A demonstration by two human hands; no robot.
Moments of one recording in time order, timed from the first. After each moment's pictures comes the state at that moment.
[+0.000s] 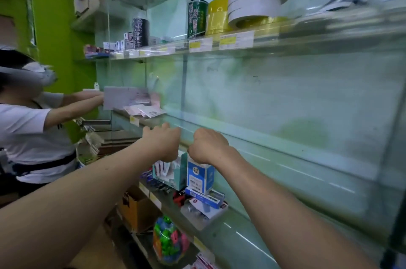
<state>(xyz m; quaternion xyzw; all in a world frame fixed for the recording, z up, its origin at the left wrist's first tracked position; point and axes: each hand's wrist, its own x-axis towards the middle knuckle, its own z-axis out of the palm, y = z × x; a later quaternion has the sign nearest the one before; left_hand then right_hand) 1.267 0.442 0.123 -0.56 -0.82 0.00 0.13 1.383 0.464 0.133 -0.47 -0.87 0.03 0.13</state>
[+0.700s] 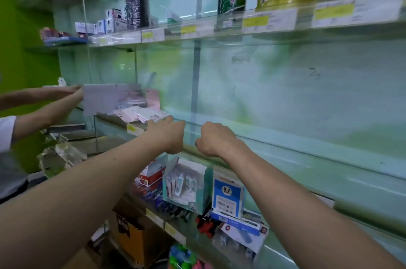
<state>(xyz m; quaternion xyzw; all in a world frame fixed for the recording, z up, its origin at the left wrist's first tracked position) 1.080 0.583 0.119 -0.64 -0.76 -0.02 0.12 1.214 0.569 0.135 -0.53 -0.83 0.03 0.14</state>
